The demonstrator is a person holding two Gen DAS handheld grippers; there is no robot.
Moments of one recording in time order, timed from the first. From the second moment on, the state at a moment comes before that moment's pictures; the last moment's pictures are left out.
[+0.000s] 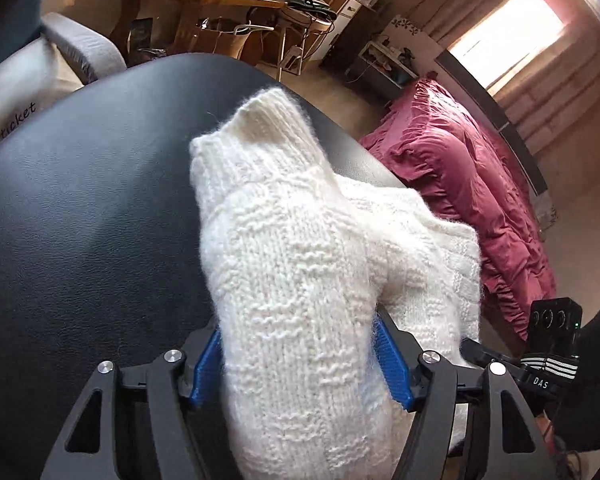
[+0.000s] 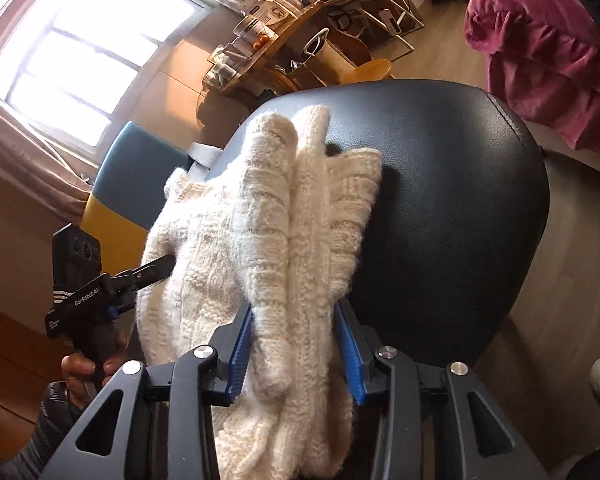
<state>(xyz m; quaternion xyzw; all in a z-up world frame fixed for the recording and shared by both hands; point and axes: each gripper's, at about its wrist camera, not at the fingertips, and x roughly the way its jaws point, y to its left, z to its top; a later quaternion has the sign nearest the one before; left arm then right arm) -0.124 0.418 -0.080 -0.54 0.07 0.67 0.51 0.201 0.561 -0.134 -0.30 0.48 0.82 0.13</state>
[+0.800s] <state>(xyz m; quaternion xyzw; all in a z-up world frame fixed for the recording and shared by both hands) -0.041 0.403 -0.085 -0.38 0.19 0.71 0.56 0.133 0.490 -0.110 -0.38 0.13 0.91 0.11</state>
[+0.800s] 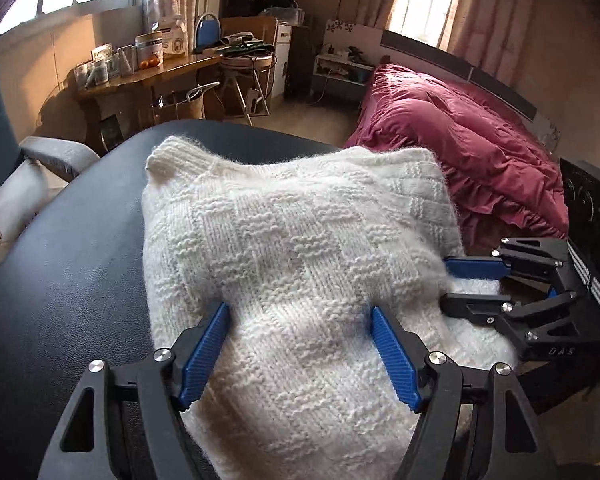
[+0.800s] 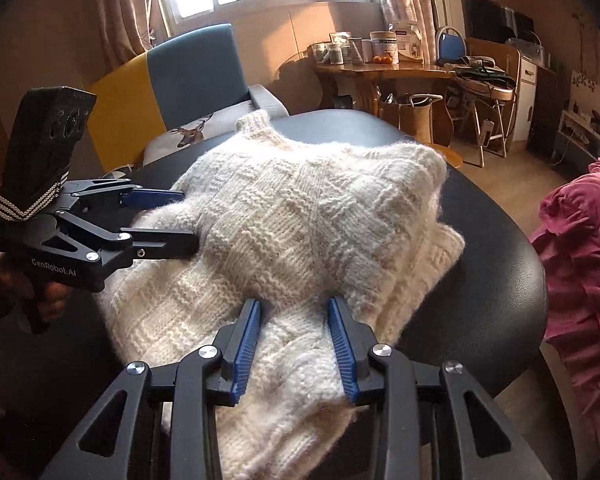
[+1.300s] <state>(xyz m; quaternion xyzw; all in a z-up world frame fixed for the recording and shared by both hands) -0.006 0.314 -0.012 -0.34 0.12 0.85 0.38 0.131 0.439 -0.044 -0.33 0.18 0.88 0.27</state>
